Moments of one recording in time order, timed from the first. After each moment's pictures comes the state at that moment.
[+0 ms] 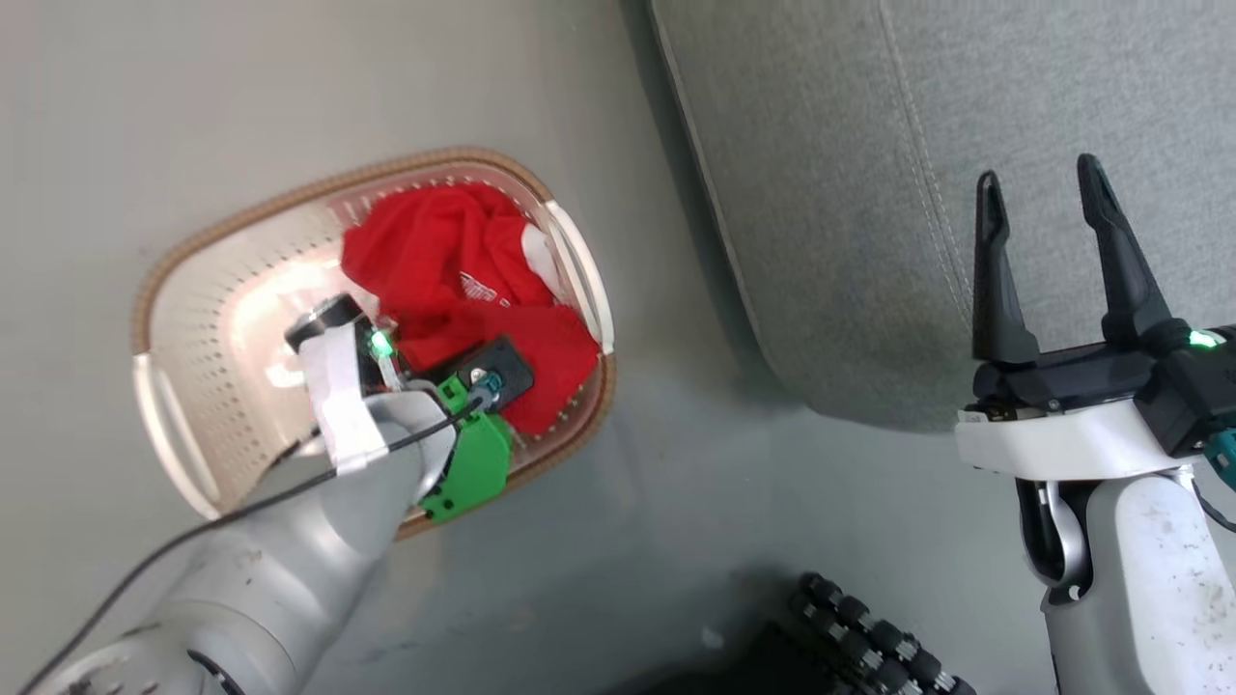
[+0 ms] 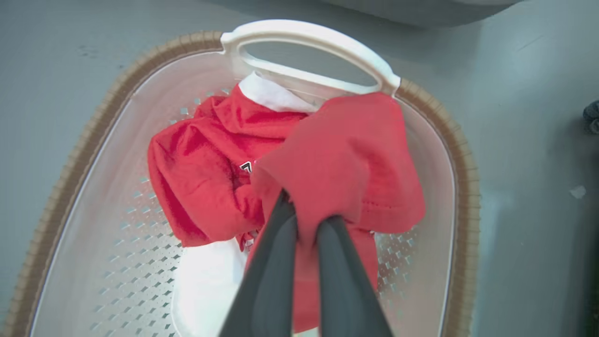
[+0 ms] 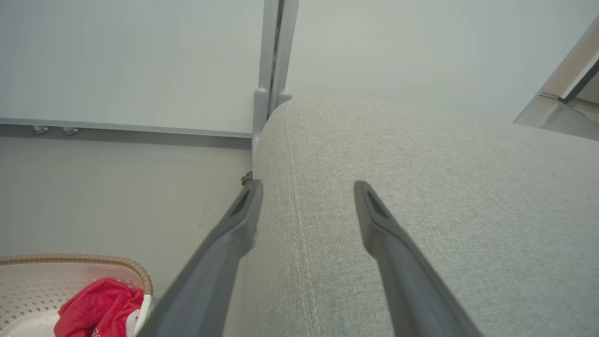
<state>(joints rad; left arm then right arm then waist) -0.95 0.12 -1.22 1.20 -0.31 -0.13 -0.23 -0.25 -0.05 -0.01 -0.11 0.02 0.13 -0.26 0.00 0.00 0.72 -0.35</state>
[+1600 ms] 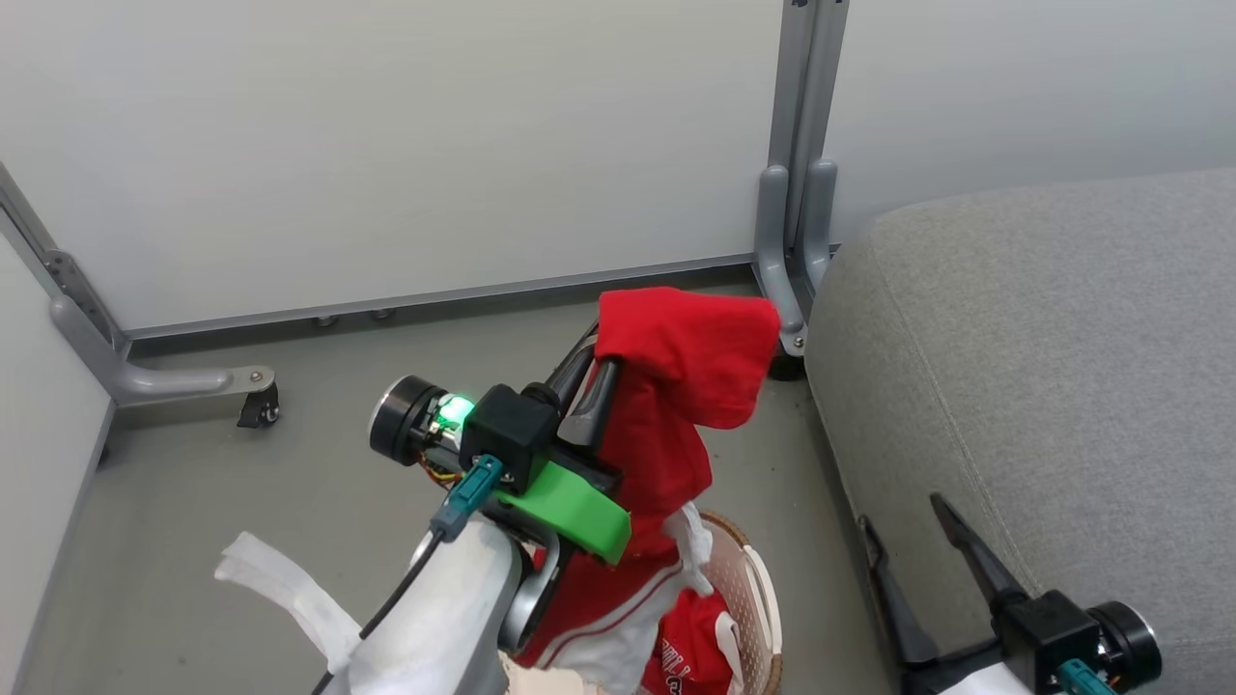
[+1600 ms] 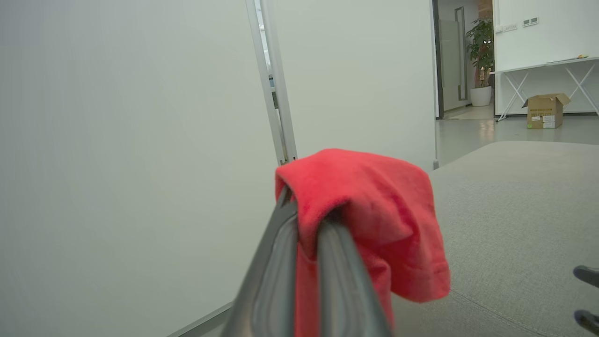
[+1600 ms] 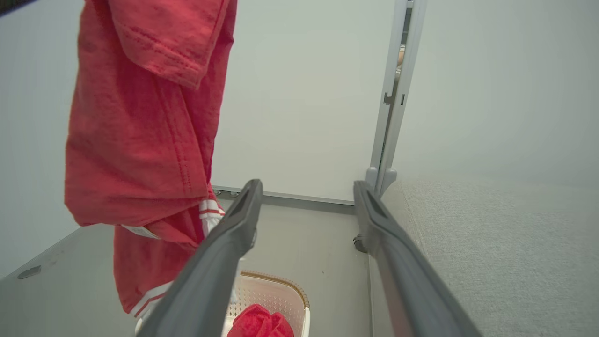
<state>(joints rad) -0.43 0.05 -0.58 0.31 -0.25 -0.02 -0.26 0.16 -0.10 0.15 0.02 0.03 0.13 -0.26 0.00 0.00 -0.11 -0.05</state>
